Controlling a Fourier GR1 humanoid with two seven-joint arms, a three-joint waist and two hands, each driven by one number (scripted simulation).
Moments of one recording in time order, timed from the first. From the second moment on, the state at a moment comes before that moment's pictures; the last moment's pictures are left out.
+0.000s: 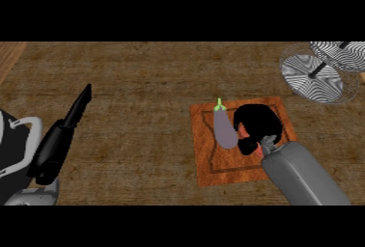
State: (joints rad) left arm -0.07 0.23 -0.03 -1.67 -0.26 -0.05 -0.07; right arm -0.46 -0.27 0.43 -1.34 0.82 0.42 0.56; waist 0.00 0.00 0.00
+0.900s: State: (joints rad) left arm -0.01 0.24 0.02 -1.70 -0.26 -0.04 -0.07; right arm -0.14 -0.84 -0.28 -1.17 0.71 0.13 0.34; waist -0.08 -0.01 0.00
